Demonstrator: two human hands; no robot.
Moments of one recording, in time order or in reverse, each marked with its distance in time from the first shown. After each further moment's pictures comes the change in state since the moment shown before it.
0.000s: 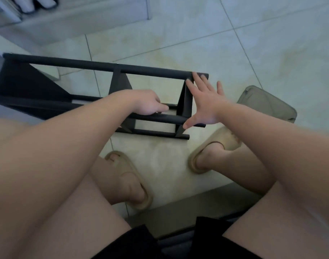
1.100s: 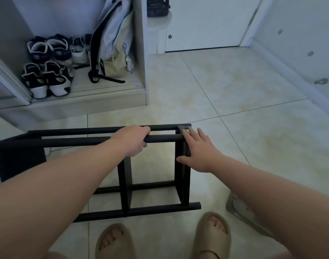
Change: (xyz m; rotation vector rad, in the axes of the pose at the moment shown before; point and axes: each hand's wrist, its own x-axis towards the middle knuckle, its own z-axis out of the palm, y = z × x) left_hand 0.083 -0.030 -0.131 0.223 0.546 0.090; right_hand 0.112 0.035 -0.086 0.082 0.200 0.006
